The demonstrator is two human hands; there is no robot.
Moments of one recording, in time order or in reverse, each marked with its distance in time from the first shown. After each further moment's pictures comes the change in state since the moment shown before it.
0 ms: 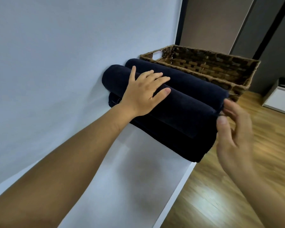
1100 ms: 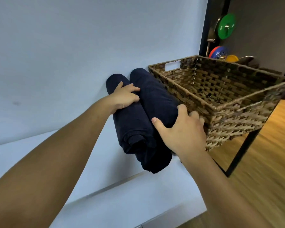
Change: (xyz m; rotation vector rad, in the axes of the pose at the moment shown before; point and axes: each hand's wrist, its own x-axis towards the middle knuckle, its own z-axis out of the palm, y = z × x) left_hand 0.036 0.081 -0.019 -0.211 -0.272 -1.084; right_hand 0.091 0.038 -0.028 -0.339 -0.582 0.030
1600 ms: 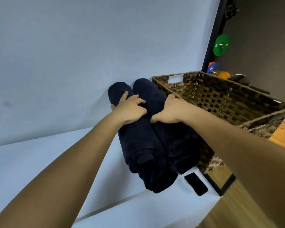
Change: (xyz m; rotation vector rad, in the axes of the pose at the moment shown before) left_hand 0.013 -0.006 0.006 0.130 0.063 0.055; right_hand 0.113 -0.061 -0.009 -0.284 -0.475 -0.085
